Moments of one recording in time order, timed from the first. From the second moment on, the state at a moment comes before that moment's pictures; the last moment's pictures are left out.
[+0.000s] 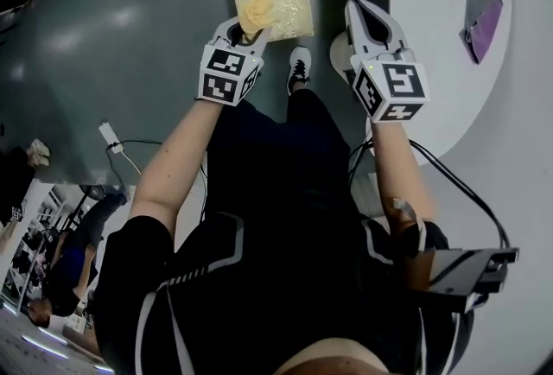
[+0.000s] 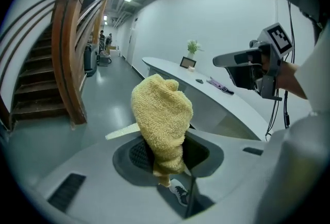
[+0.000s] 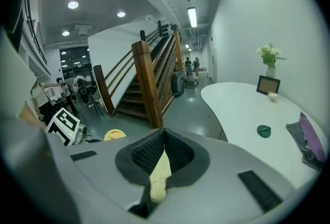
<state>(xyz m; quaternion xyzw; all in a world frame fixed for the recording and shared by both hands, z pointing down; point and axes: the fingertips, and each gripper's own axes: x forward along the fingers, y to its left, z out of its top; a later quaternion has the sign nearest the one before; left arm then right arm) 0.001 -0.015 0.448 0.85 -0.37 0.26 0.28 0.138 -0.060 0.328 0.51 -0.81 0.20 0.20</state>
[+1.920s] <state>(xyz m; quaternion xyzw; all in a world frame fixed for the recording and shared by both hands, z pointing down) 0.139 0.010 0.776 0.68 -0.36 0.30 0.56 0.174 -0.040 0.554 0.48 -0.78 0.33 0.22</state>
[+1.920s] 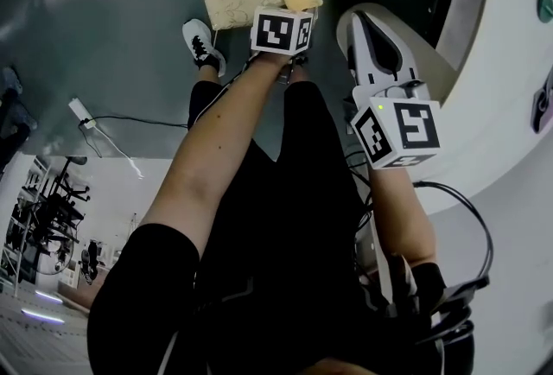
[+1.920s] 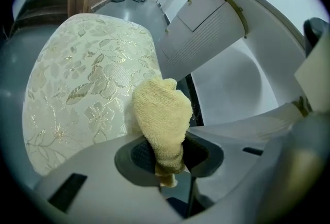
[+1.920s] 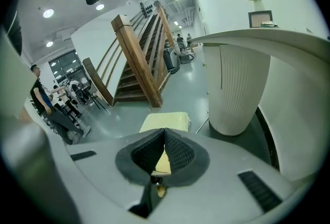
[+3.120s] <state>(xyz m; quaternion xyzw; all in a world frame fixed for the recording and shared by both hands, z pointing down) -0.023 0.033 0.774 0.65 -0.38 0.32 0.58 0.053 -0.046 0.542 0.44 -0.80 0.33 0.24</state>
